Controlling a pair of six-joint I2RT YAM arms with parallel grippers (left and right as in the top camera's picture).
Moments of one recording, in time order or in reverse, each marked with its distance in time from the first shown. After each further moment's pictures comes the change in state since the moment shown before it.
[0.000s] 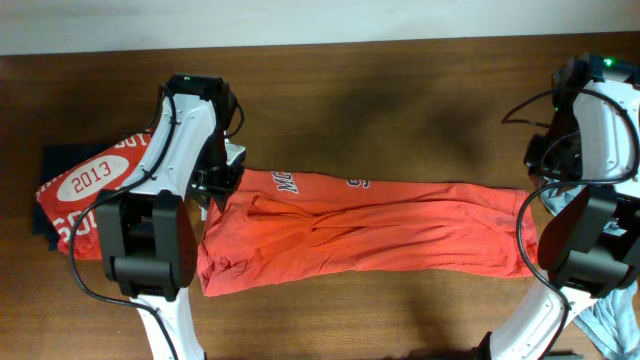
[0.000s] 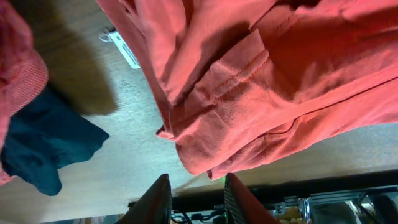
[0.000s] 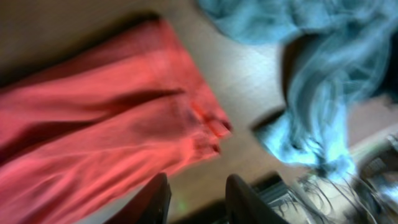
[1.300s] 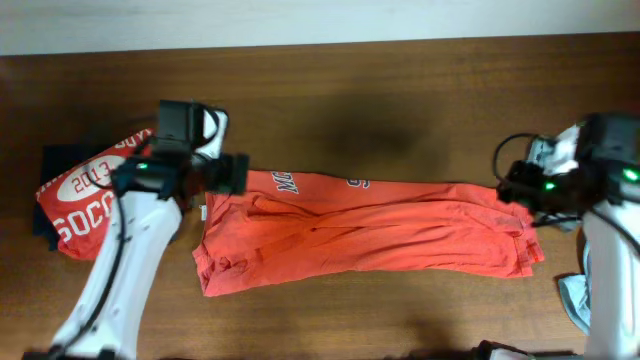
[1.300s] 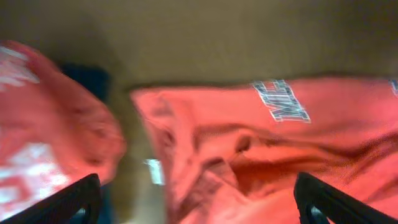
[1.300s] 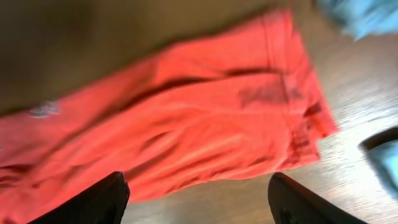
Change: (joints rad) left arm 0.001 -0.637 -0.585 0.813 0.059 -0.079; right arm -0.002 -0.689 -0.644 0.442 -0.374 -0.048
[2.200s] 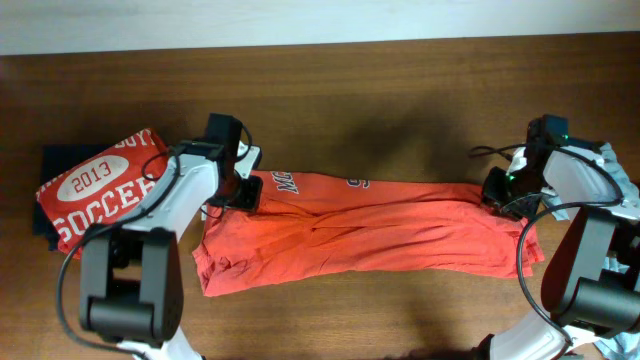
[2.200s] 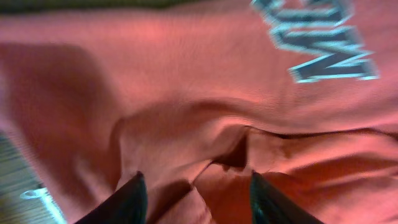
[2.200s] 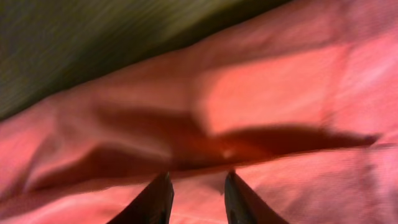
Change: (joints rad) left arm -0.032 0.385 -0.012 0.032 0.093 0.020; right arm 0.007 0.473 -0.039 0.244 0.006 0.040
